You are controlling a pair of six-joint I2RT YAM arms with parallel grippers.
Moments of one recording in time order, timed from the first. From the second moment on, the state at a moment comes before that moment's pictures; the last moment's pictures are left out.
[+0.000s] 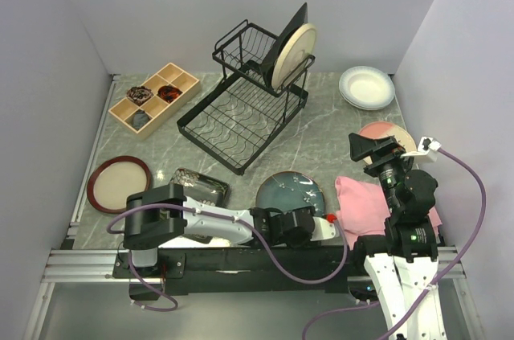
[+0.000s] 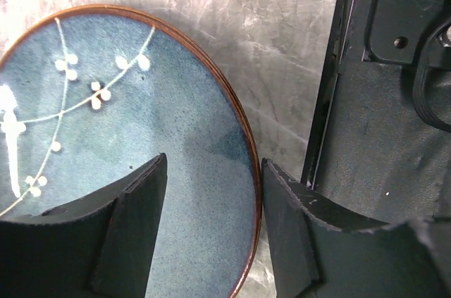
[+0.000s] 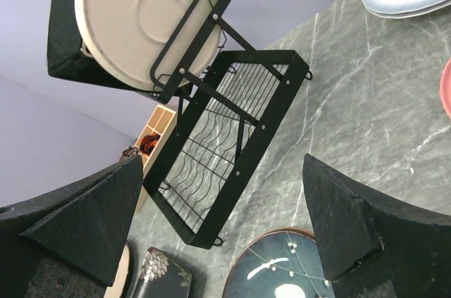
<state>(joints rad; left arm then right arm) -1.46 1.81 1.06 0.01 -0.25 0.16 0.02 0.36 0.65 -0.32 -0.05 0.76</state>
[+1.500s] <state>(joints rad) -0.78 1.13 1.28 -0.03 -0.15 -0.16 0.02 0.39 0.60 -0.22 -0.27 0.78</state>
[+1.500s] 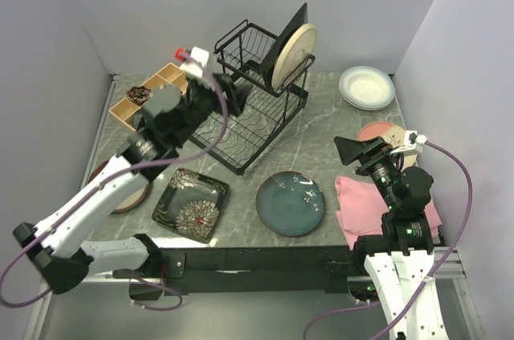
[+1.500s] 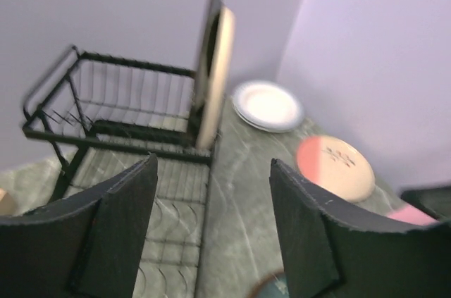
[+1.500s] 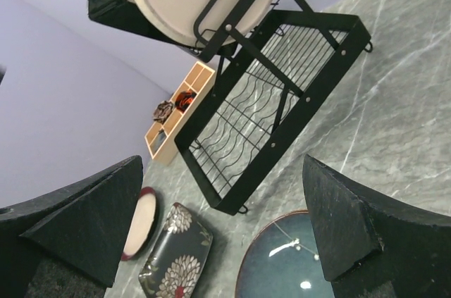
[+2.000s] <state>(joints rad) -0.61 1.64 1.82 -0.17 0.15 -0.09 0.02 0.39 0.60 -0.19 -0.31 0.77</state>
